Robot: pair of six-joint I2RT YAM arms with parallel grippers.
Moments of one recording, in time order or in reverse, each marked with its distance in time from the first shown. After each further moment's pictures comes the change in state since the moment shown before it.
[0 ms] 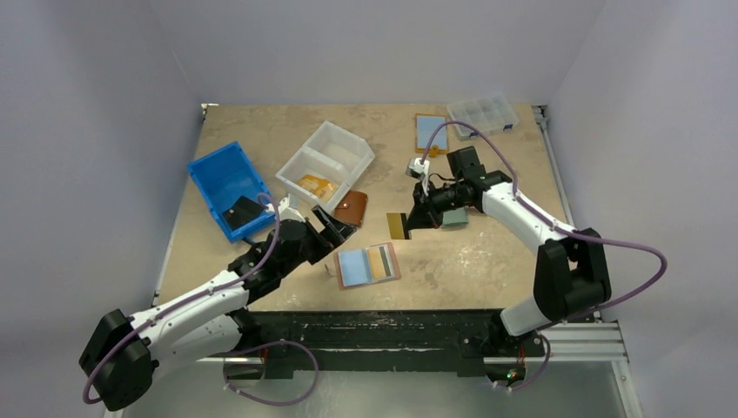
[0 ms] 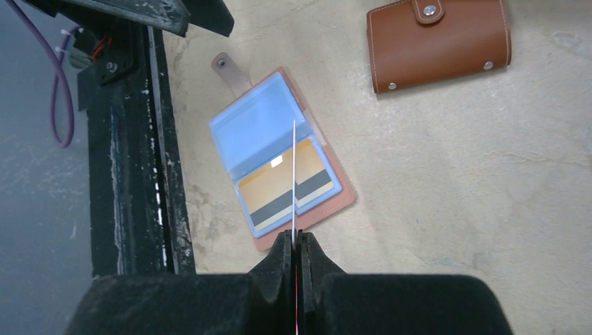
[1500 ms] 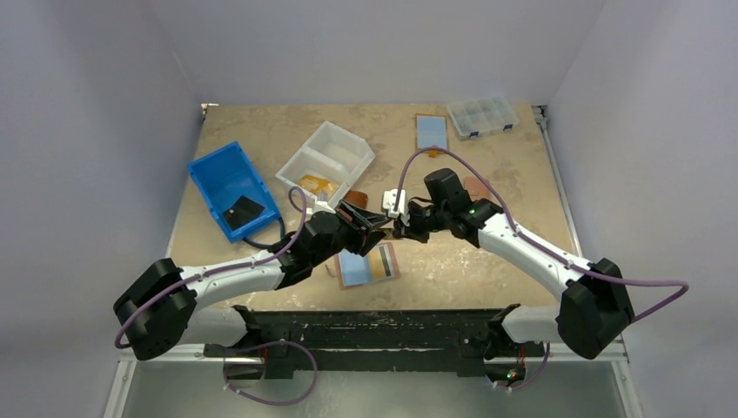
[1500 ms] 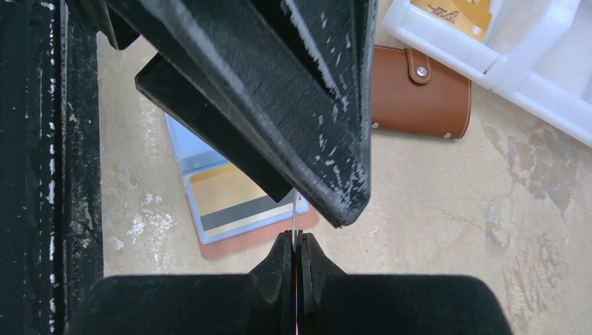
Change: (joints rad) left arm -0.133 0.366 0.137 0.337 0.064 -0.529; right arm 0.275 -0.226 -0.156 0.189 0.359 -0.167
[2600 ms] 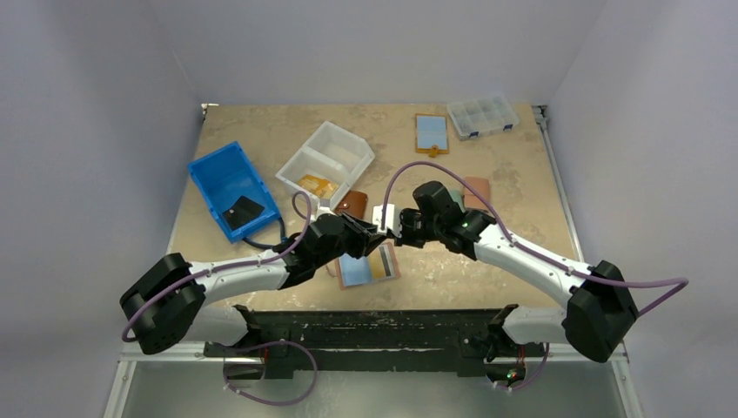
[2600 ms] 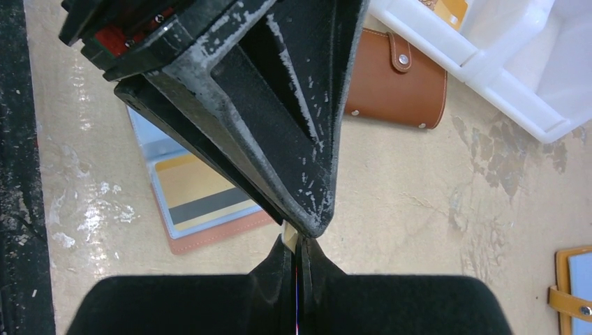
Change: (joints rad) left arm -0.006 0.049 -0.007 -0.014 0.010 -0.057; right arm 0.132 -0.031 -0.050 0.062 0.238 -0.035
